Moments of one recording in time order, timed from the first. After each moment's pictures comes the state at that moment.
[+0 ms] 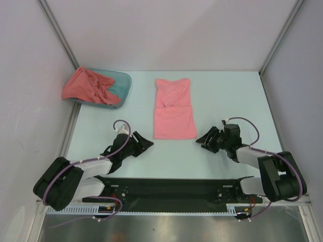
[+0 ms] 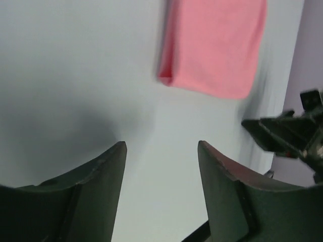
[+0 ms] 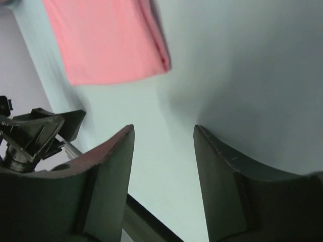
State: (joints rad) left arm -0.52 1.18 0.21 0.42 0.11 -1.02; right arm 0.16 1.33 0.35 0.25 -0.49 0.81
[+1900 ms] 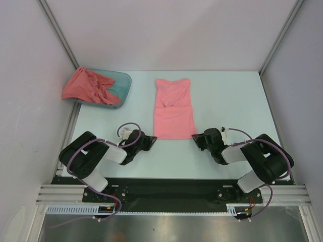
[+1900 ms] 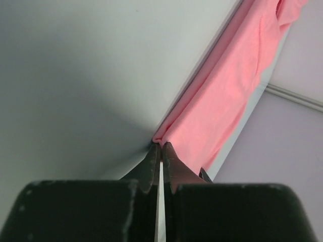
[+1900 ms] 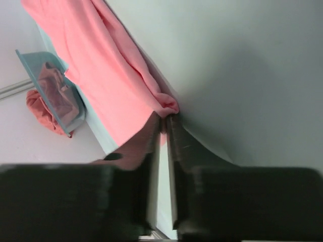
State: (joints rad) left arm -0.65 1.60 0.36 0.57 -0.19 -1.70; right arm 0.55 1.54 0.34 0.55 0.22 1.58
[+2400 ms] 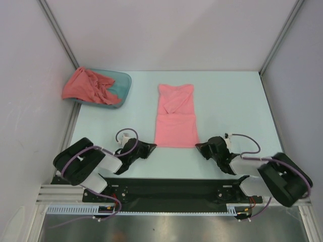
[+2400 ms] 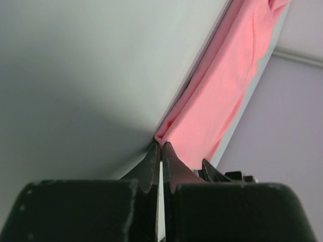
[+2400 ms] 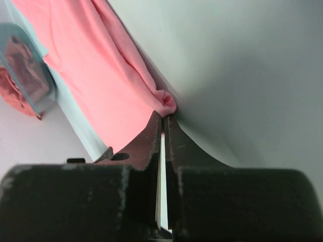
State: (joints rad) left arm -0.69 1.54 0.21 0.73 -0.15 -1.64; right arm 0.59 1.31 0.22 0.41 0.23 1.53
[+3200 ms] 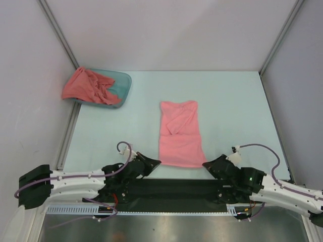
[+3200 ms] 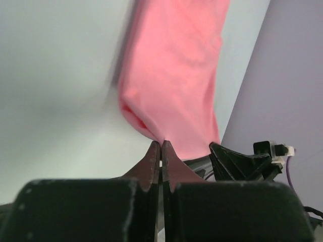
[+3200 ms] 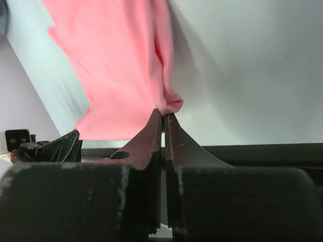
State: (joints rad) left arm -1.23 0.88 0.16 0.10 -0.48 -1.76; right arm 1.16 0.41 0.24 -0.70 0.55 1.74
